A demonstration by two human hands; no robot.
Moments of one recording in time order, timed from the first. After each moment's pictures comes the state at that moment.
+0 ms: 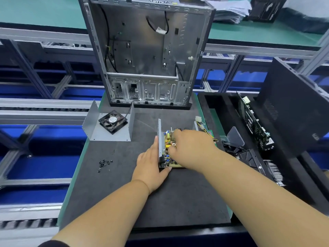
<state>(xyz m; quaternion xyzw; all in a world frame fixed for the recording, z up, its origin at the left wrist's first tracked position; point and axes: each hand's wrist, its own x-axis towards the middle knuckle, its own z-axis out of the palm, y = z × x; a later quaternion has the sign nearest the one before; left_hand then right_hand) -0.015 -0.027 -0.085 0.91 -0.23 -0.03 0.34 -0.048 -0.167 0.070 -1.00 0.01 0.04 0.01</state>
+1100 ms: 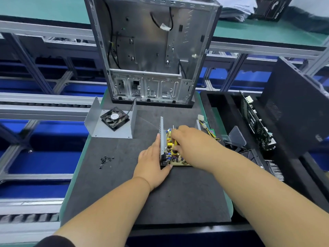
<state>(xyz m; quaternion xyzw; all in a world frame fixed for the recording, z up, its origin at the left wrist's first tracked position) -0.012 -0.027 -0.085 0.91 -0.22 -0.04 0.35 -0.049 -0.174 0.076 -0.99 -0.09 0.09 0.02</state>
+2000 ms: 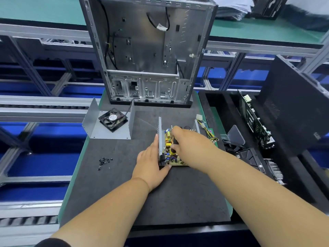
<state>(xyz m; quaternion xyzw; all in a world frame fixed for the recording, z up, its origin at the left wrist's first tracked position) -0.013 -0.027 -0.086 0.91 -0.23 -0.03 0.34 -0.047 -0.175 0.060 -0.99 -0.02 0.06 0.11</state>
